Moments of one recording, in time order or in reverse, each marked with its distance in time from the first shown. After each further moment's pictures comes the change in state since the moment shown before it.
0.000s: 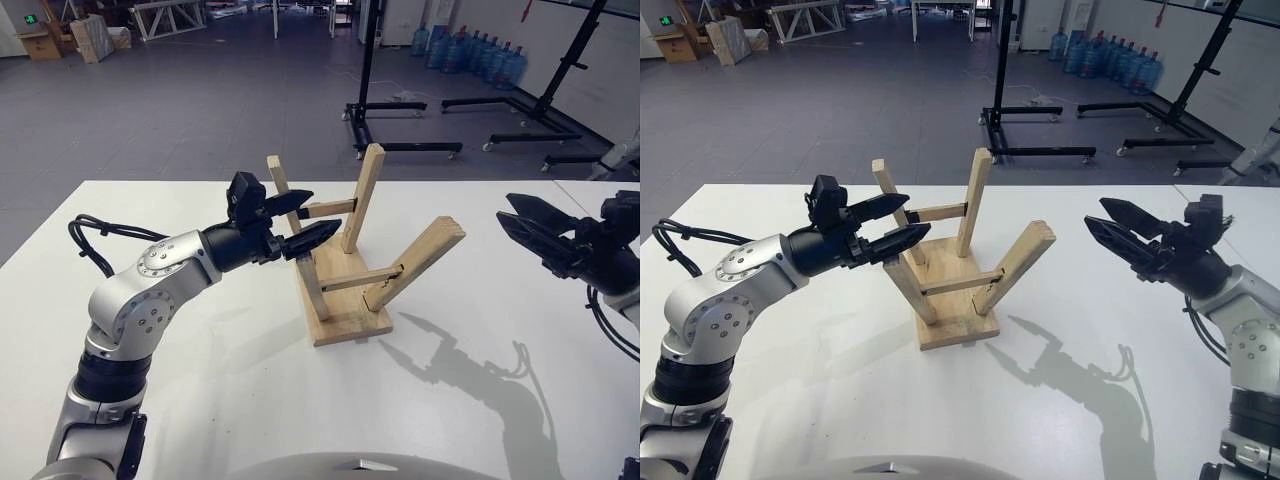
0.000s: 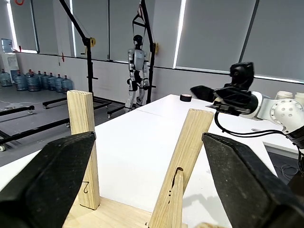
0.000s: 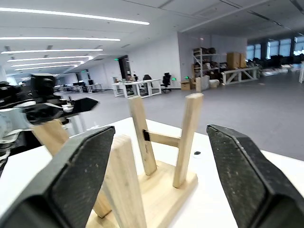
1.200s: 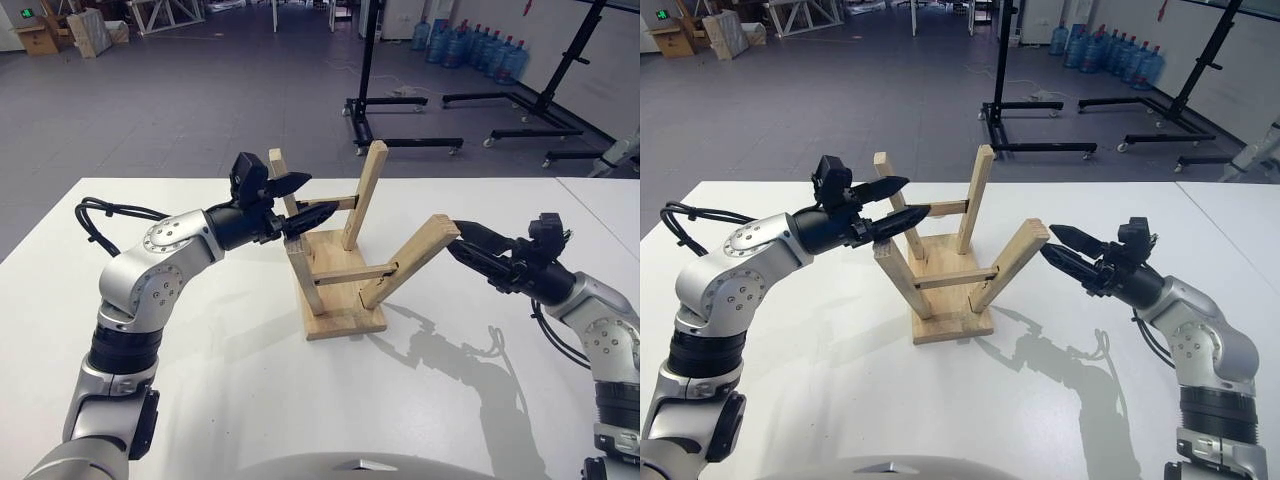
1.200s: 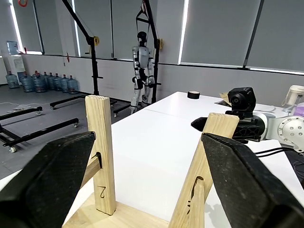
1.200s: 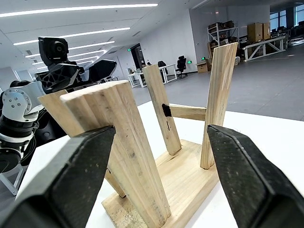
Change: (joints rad) left arm -0.078 -0.056 0.005 0.096 0.113 -0.025 -0.064; right arm -0.023 0.121 0.151 -0.024 -0.069 0.016 0.013
